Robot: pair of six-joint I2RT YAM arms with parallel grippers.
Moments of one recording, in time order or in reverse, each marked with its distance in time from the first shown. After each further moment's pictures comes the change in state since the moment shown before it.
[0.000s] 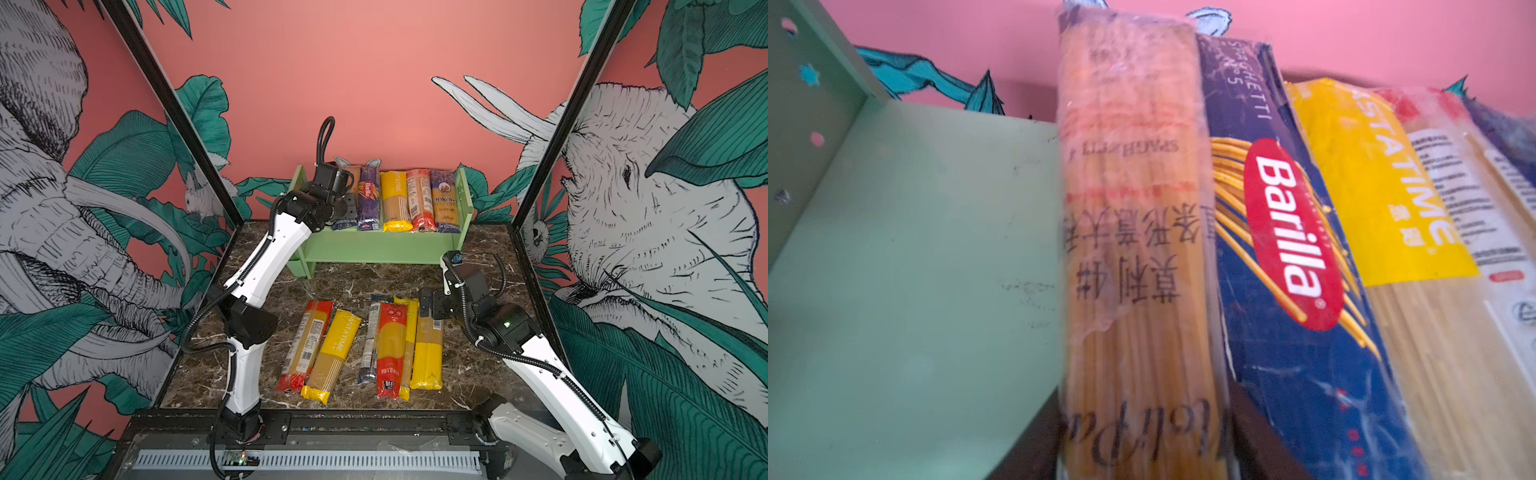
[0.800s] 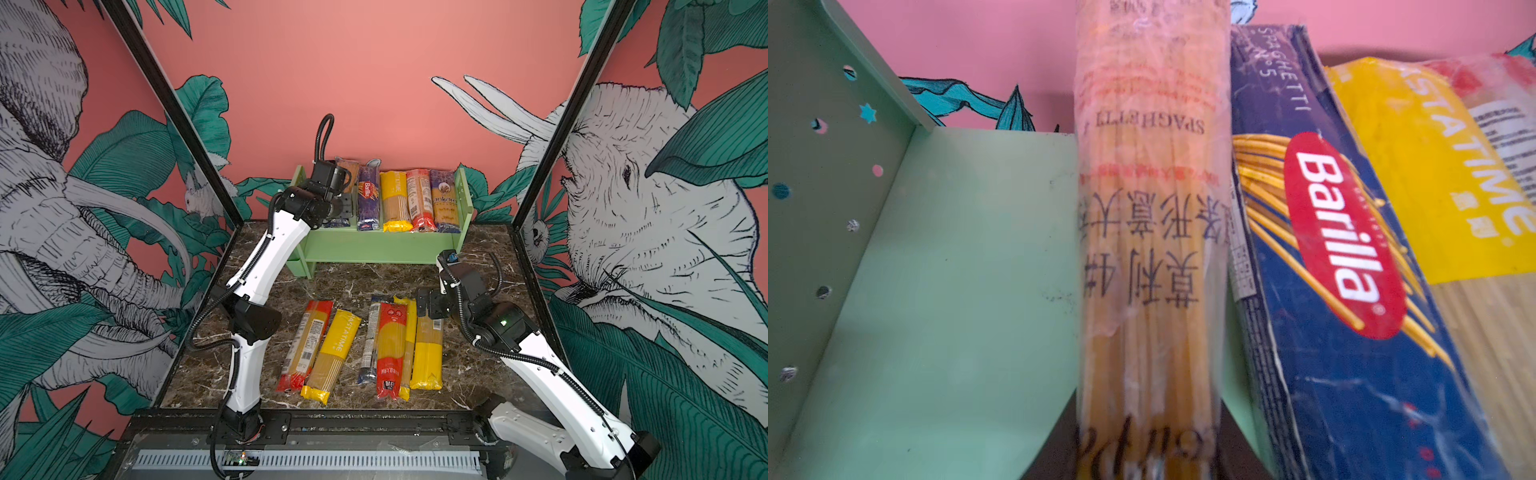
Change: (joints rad) left arm 0.024 0.055 0.108 -0.086 -0.044 0.074; right arm 0.032 0.031 0.013 0.008 0.020 -0.006
